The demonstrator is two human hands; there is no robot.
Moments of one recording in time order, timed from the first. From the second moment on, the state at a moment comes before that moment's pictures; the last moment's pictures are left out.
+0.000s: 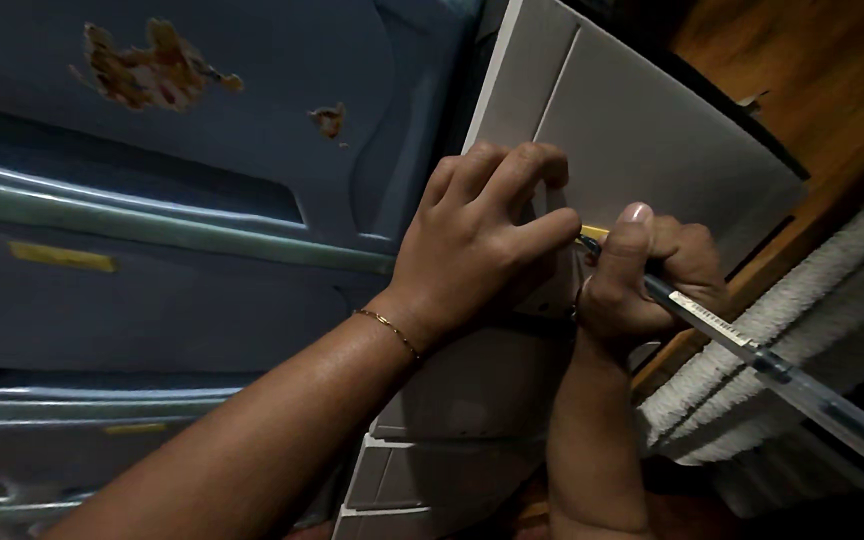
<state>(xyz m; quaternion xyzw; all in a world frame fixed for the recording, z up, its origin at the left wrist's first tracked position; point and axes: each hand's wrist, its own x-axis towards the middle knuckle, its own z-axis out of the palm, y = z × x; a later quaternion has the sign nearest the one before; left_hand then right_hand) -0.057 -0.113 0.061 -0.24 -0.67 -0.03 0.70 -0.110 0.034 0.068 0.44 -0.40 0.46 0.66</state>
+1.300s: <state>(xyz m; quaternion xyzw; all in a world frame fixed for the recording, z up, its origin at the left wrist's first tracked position) -0.057 -0.113 0.061 -0.24 -0.67 -0.02 0.70 -0.110 0.039 0.070 0.44 -0.40 0.46 0.66</state>
